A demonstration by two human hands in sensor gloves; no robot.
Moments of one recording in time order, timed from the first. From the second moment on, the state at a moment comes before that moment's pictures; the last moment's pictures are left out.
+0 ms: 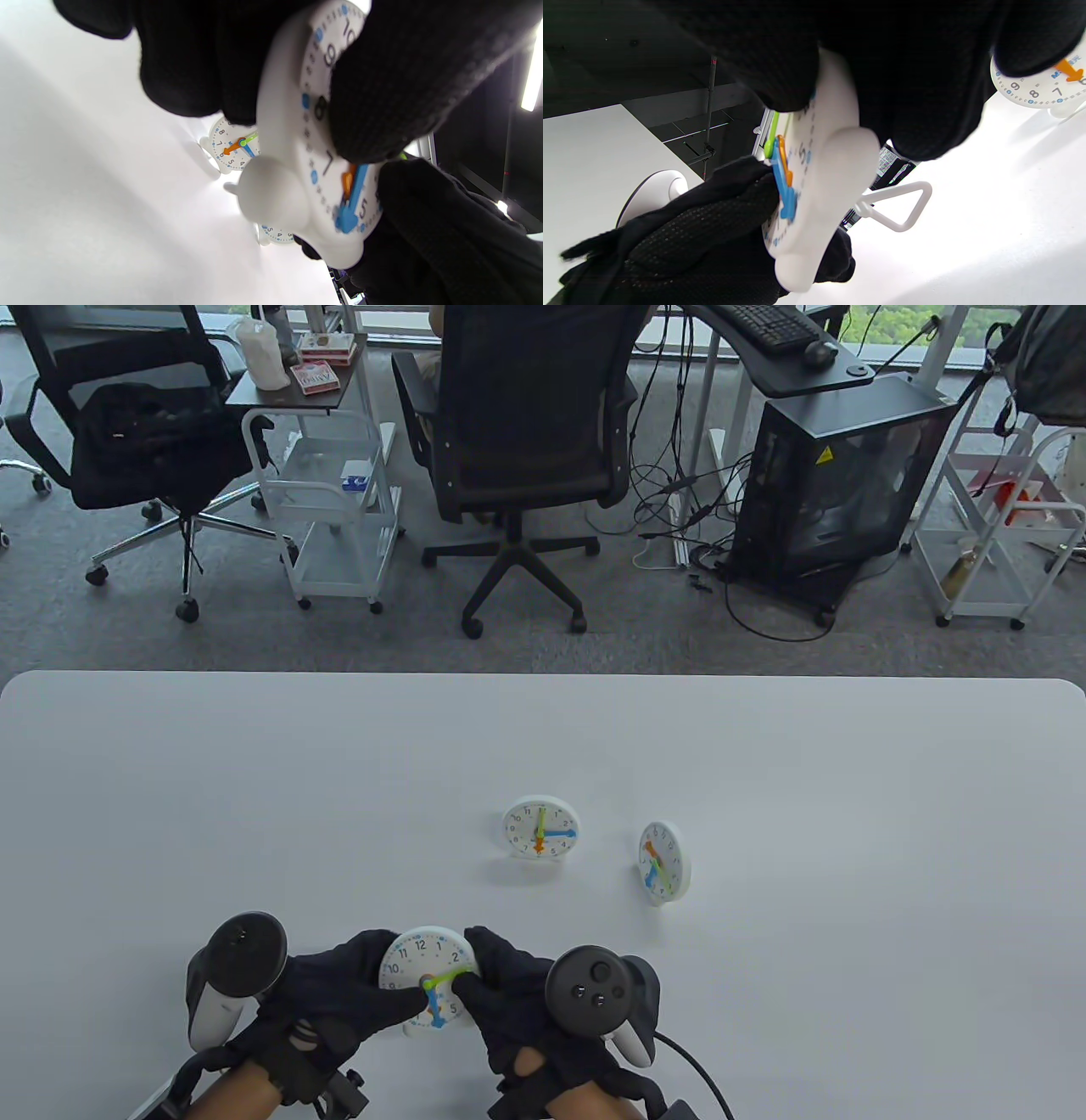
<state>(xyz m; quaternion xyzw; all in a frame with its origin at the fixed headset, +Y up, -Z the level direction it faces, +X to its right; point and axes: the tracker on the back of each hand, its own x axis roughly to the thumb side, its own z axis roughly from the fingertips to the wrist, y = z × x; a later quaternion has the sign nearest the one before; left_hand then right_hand) -0.259 -0.707 -0.288 -0.10 -0.16 0.51 0.84 0.006 -0.688 -0.268 0.22 -0.03 0.85 0.48</state>
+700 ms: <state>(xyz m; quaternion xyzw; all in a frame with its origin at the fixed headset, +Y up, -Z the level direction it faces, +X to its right) -0.262 -0.711 -0.283 -0.07 -0.14 0.63 0.76 -0.005 -0.679 -0.260 0.31 -0.04 0.88 0.35</state>
